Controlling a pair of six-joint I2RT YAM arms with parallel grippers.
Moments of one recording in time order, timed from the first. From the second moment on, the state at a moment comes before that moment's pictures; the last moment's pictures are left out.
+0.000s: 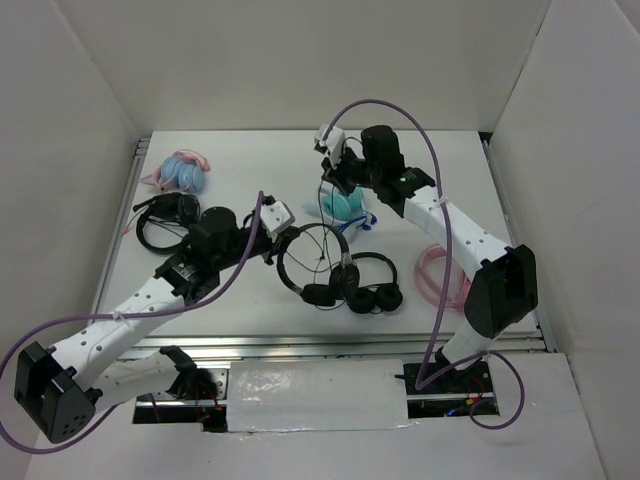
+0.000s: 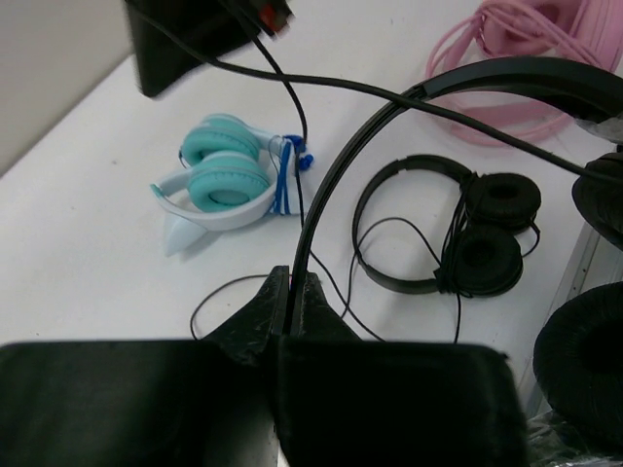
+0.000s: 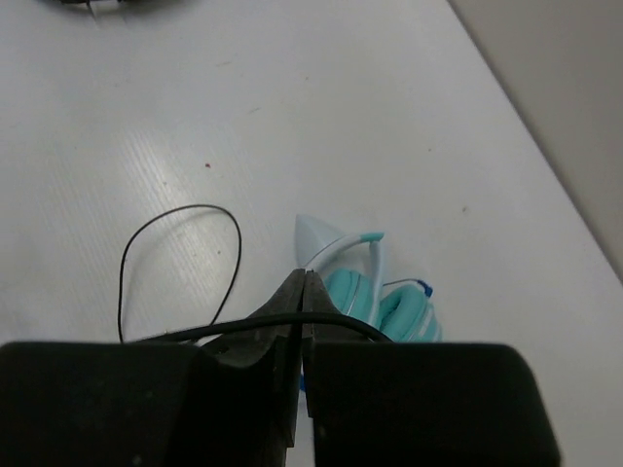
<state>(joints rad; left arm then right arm) -0.64 1.03 0.82 0.00 0.30 0.20 0.50 1.63 1.47 -0.27 -0.39 -0.47</state>
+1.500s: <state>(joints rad) -0.64 1.20 1.50 -0.32 -0.12 -0.08 0.63 1.94 1.23 0.84 -0.82 0.27</state>
